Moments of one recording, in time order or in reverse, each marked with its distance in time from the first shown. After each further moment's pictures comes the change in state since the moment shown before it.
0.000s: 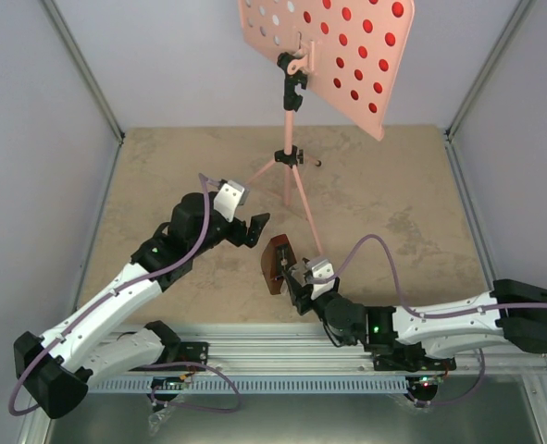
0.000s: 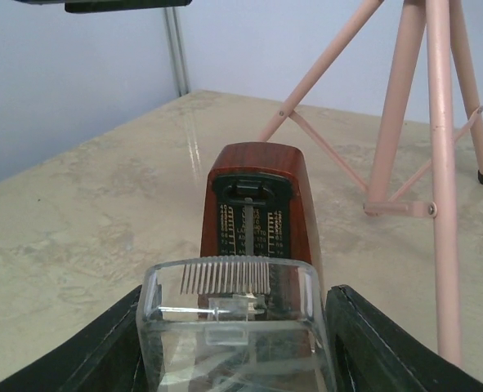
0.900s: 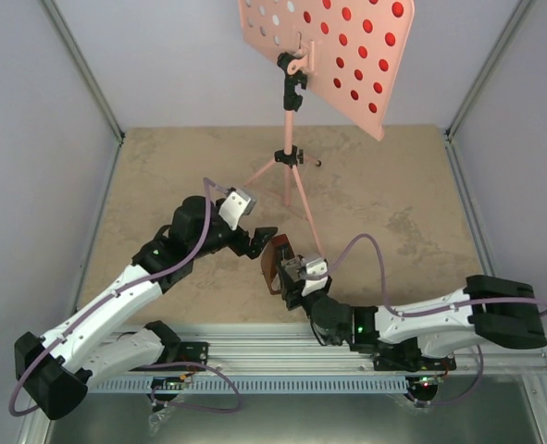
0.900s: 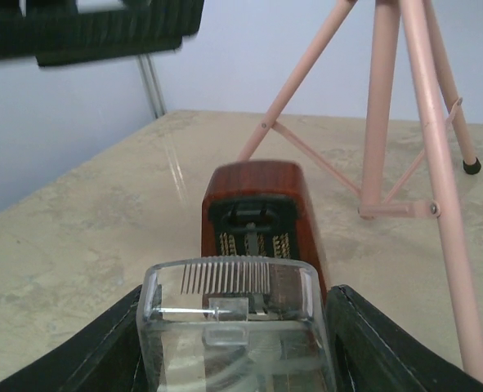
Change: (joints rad) left arm 0.000 -0.012 -0.034 0.004 0.146 0.018; right arm 0.001 0.218 0.067 0.163 0.115 0.062
